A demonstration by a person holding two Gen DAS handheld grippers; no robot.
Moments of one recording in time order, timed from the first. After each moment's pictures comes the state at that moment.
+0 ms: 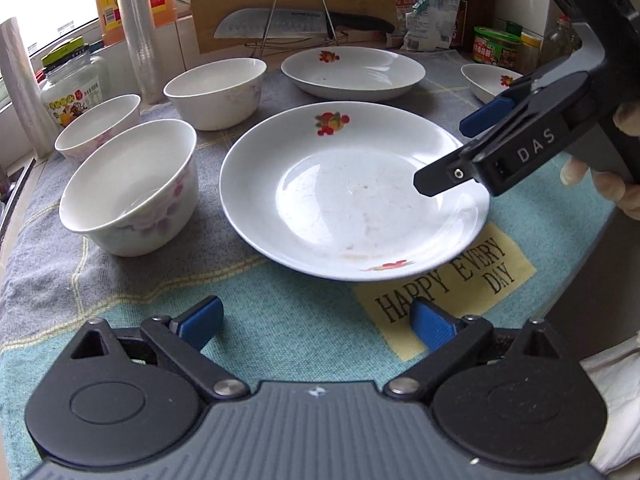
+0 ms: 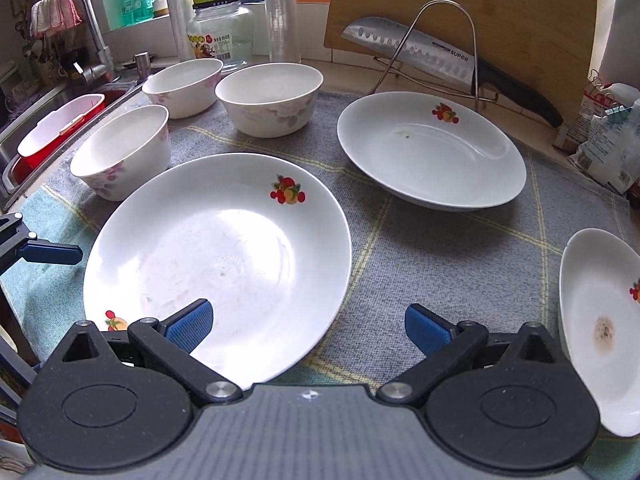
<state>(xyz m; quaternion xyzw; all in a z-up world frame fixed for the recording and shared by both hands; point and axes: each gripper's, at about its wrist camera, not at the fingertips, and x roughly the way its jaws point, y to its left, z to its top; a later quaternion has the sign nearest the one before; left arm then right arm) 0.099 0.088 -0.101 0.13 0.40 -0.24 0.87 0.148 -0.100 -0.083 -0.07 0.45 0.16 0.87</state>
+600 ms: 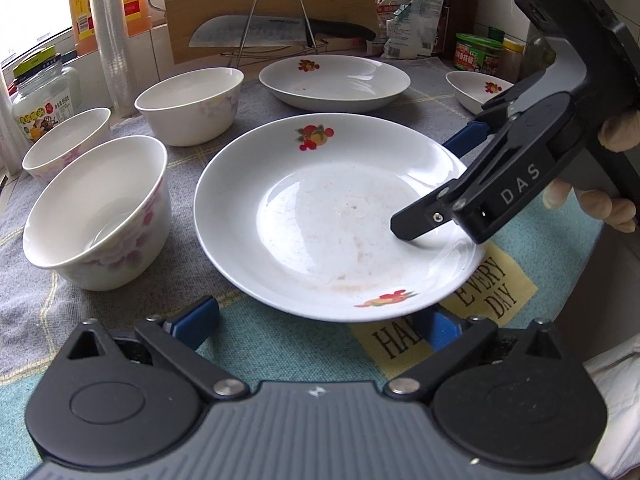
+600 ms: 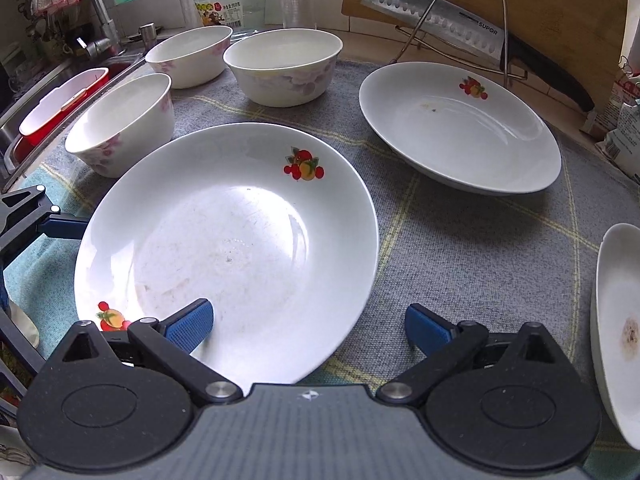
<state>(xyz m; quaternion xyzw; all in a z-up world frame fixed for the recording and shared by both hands) 0.119 0.083 -0.105 0.13 0.39 -0.28 0.87 0.163 -0.092 -0.098 -0.08 0.49 0.18 0.85</state>
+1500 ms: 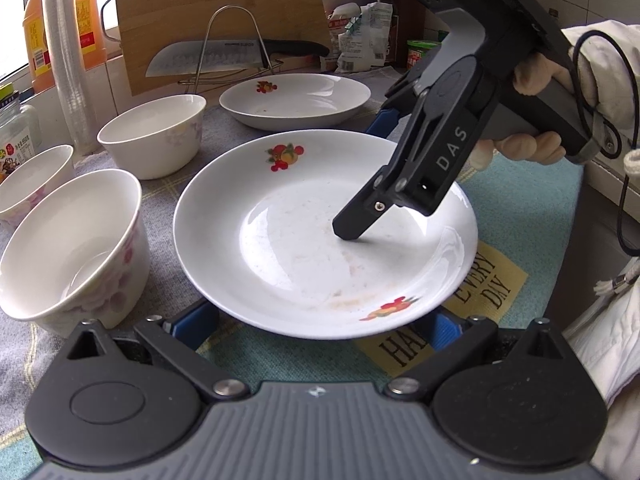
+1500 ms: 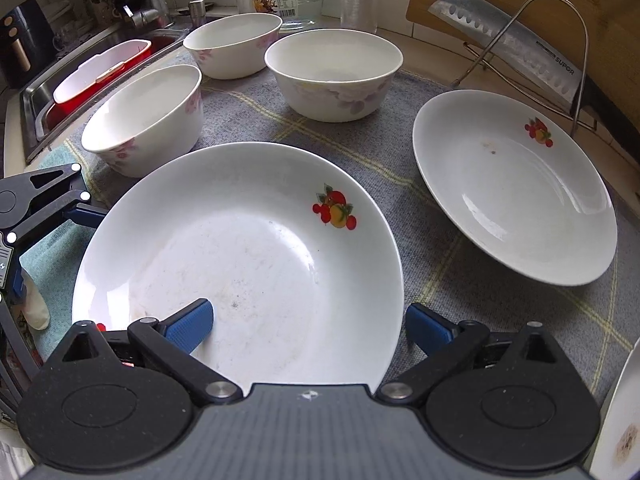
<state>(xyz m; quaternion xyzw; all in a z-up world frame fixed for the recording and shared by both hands) 0.126 0.091 -0.108 0.15 0.34 -0.35 0.86 0.205 -0.077 -0.098 -0.13 0.49 0.27 0.82</state>
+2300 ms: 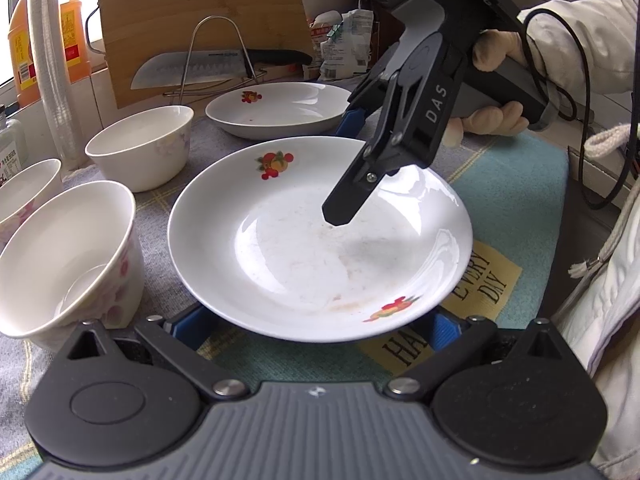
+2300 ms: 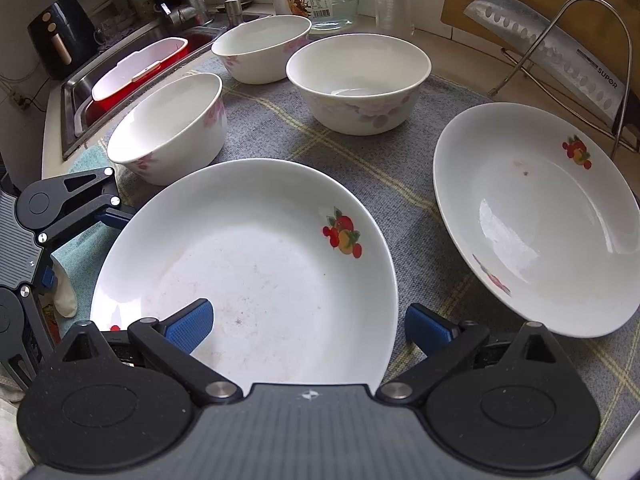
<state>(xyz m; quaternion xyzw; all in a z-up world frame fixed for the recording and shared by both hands) 0.128 0.096 -0.110 0.15 0.32 -0.38 0.85 0.232 -0.086 -0.095 -0.11 0.50 0.34 0.79</state>
